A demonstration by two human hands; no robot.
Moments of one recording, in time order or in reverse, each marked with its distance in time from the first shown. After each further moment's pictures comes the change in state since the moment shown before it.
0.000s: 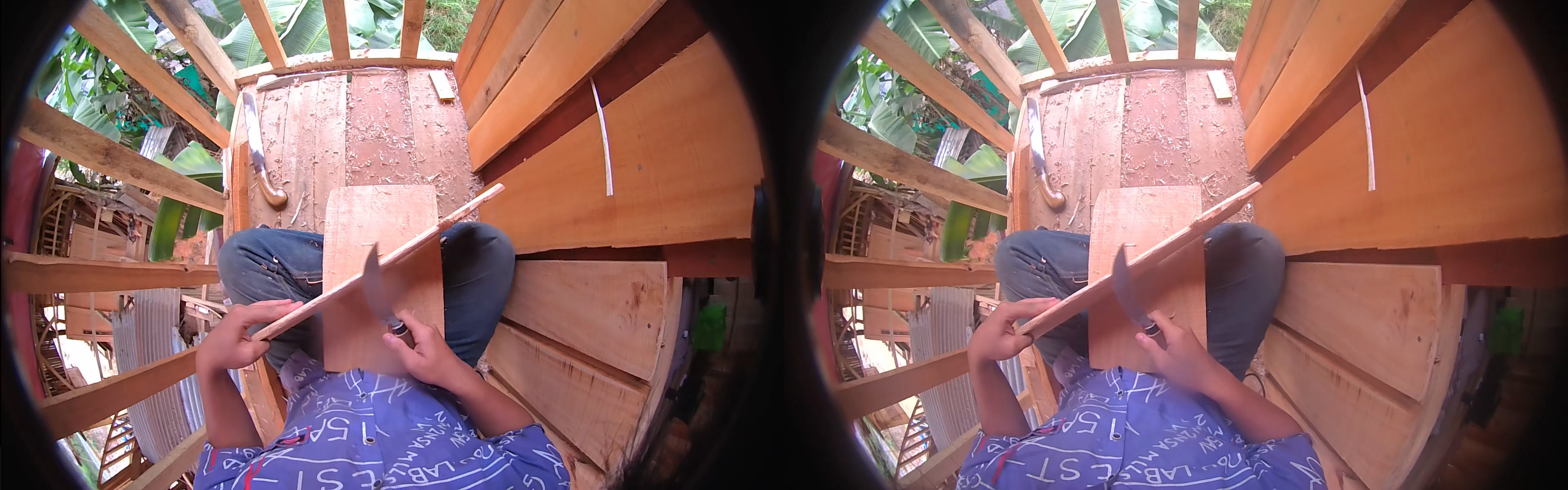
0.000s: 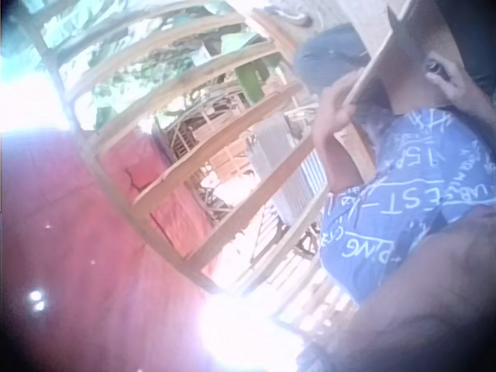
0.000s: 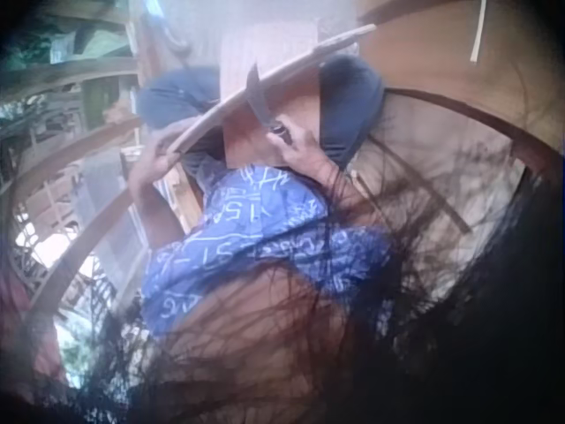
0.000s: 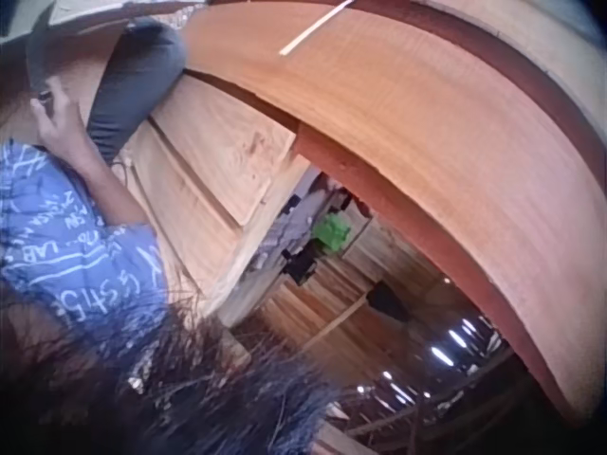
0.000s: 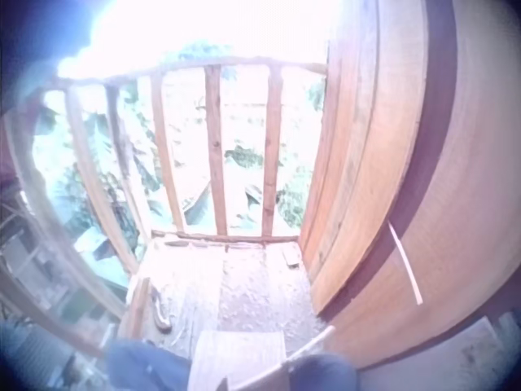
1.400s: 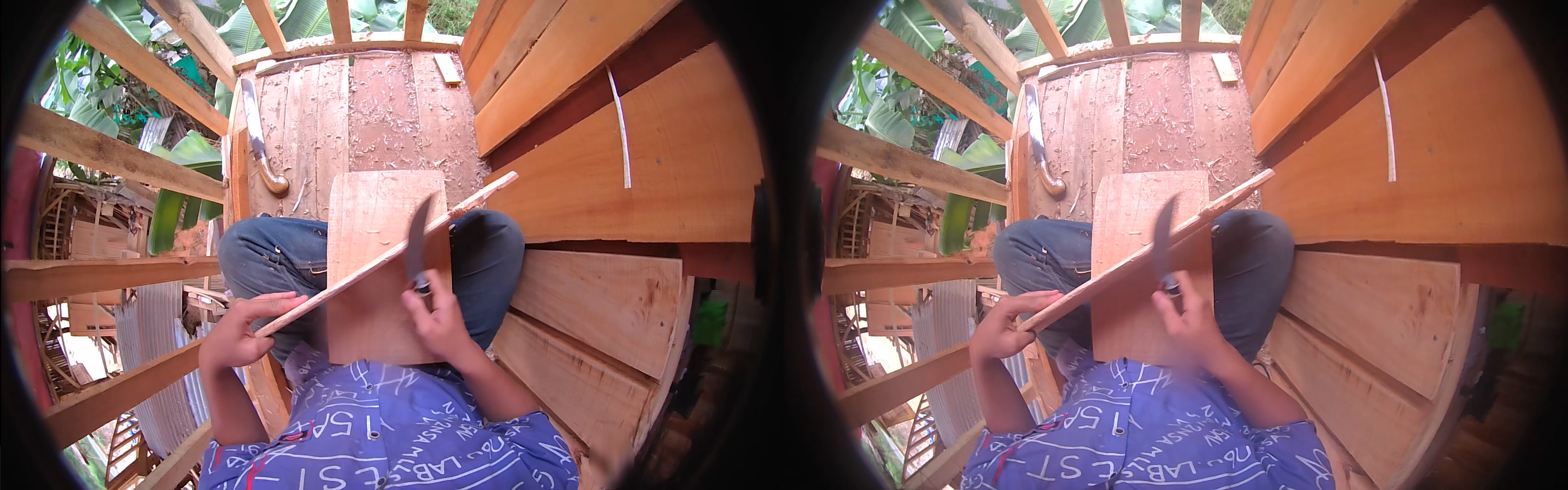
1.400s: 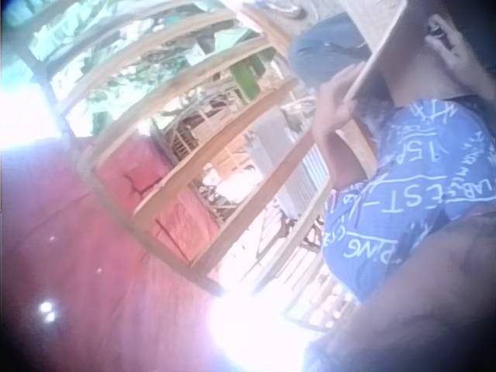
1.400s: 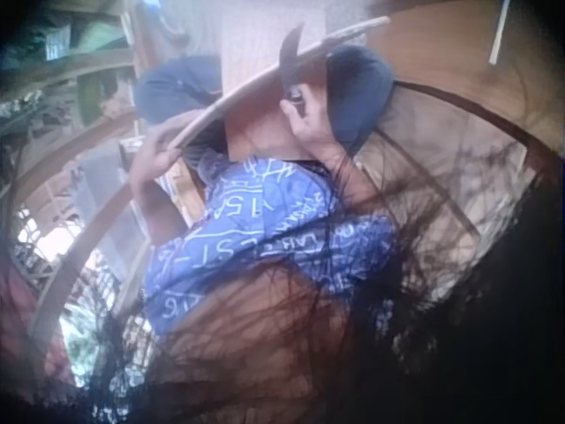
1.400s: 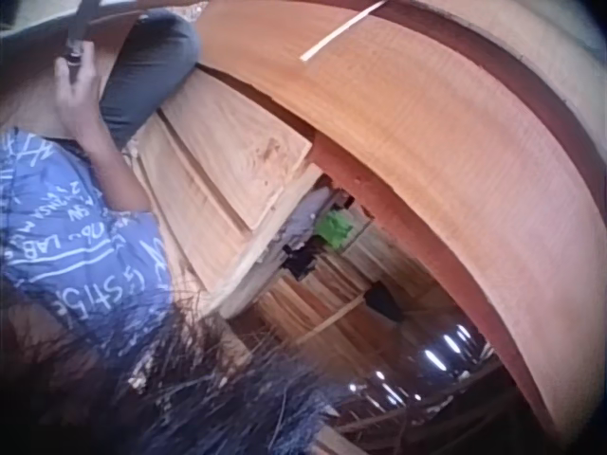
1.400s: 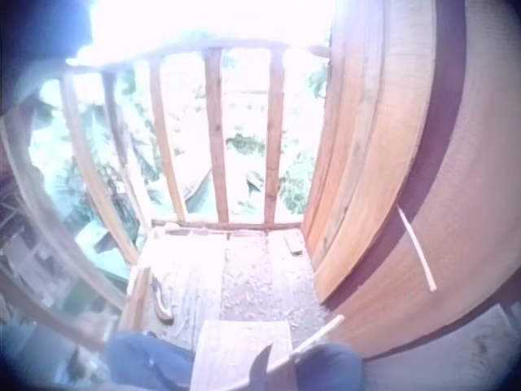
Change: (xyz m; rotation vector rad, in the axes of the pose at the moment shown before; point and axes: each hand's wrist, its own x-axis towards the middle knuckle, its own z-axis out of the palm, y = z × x) left_hand 0.003 0.003 -0.002 -0.038 0.005 -0.023; right_hand 0.024 0.005 -0.005 -0.009 0.172 -0.022
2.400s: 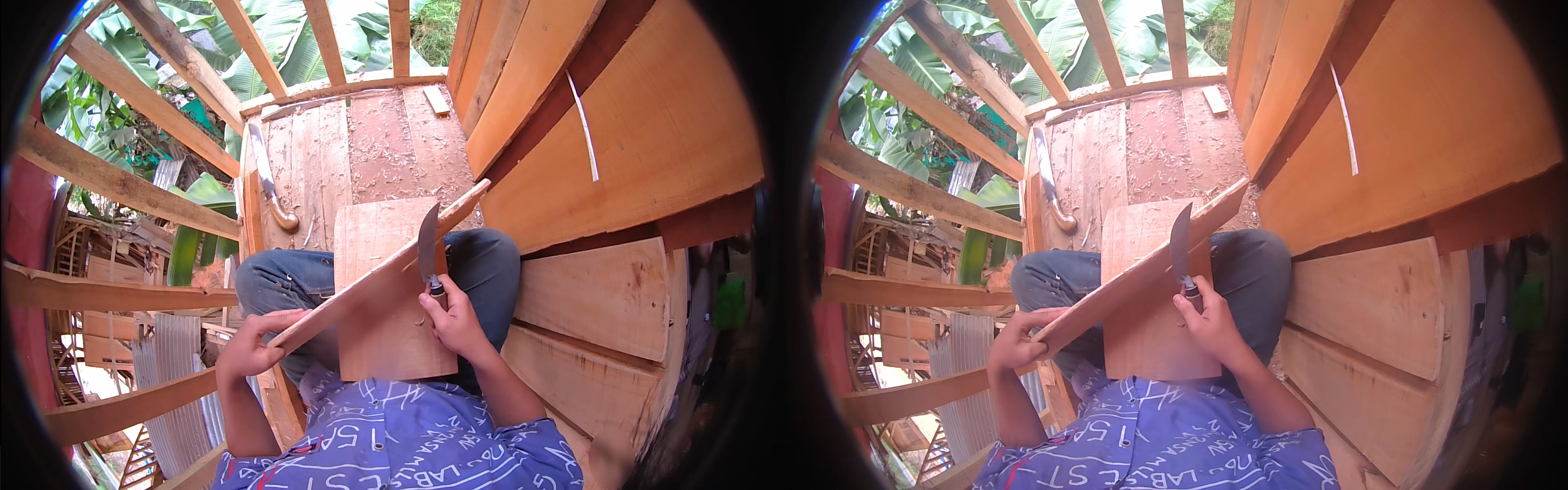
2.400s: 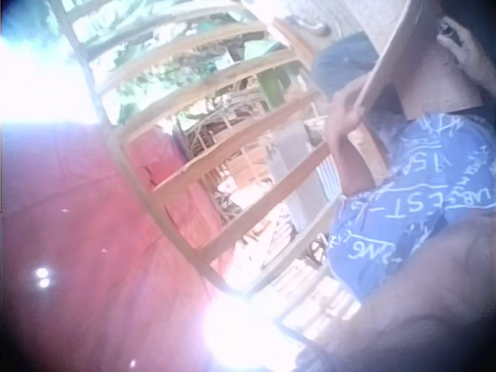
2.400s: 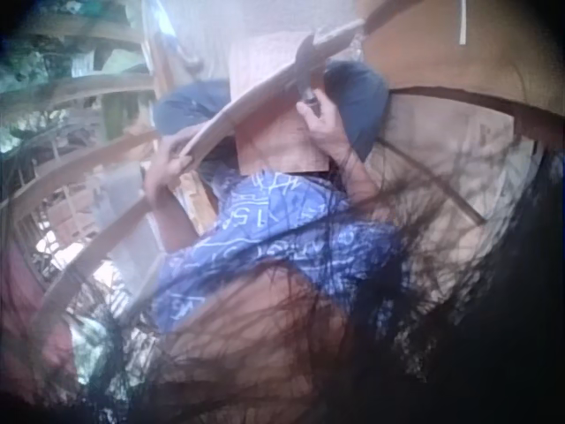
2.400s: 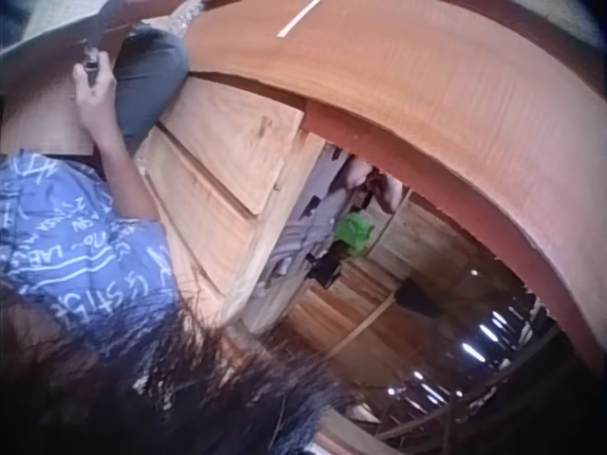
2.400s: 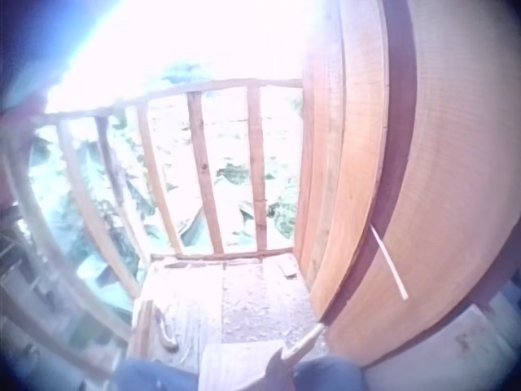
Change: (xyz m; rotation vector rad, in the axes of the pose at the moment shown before) left_hand -0.002 0.002 -0.001 -0.044 0.024 0.025; right_hand 0.011 0.005 -0.024 0.196 -0.058 0.078
